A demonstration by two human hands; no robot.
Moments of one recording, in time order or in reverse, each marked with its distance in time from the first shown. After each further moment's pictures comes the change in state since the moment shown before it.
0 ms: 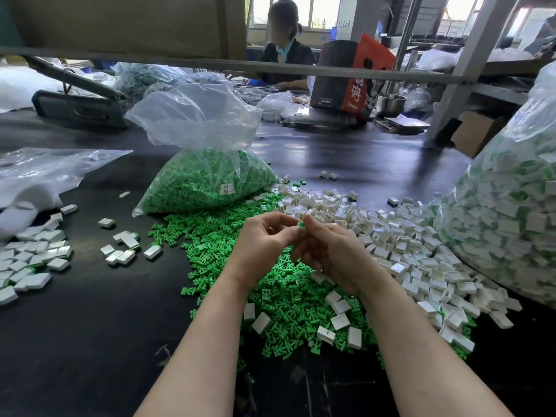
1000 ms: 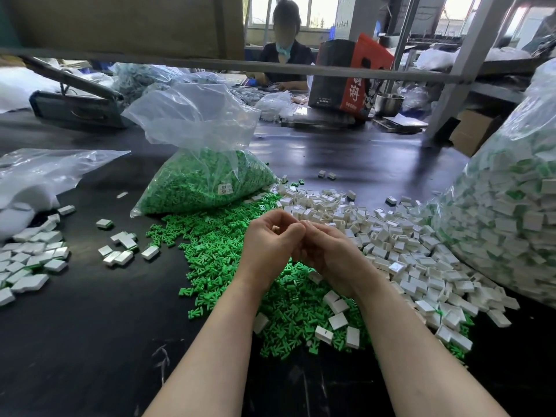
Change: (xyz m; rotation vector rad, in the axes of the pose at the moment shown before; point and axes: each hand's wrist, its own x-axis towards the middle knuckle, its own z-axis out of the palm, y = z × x) left_hand 0.003 -0.010 0.018 -0.157 0.046 0.082; right_hand 0.004 0.012 -0.002 0.049 -0.053 -0.074
